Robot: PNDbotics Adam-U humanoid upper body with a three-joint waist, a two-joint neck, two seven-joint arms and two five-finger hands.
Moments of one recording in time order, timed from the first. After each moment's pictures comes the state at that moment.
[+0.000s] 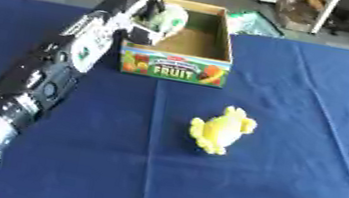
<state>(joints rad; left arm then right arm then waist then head) -0.88 0.52 -0.12 -0.94 -0.84 -0.14 0.09 -0.24 -0.27 -0.01 -1.70 -0.39 -0.05 0.59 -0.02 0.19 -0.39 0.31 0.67</state>
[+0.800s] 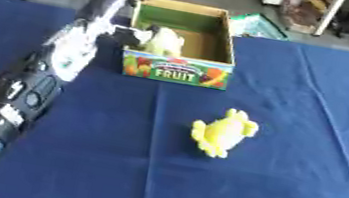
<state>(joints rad) -0.66 0.61 -0.09 -1.28 -0.28 -0.13 0.08 -0.33 -0.33 -0.01 -1.67 -0.38 -0.12 0.58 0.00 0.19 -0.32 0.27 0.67</state>
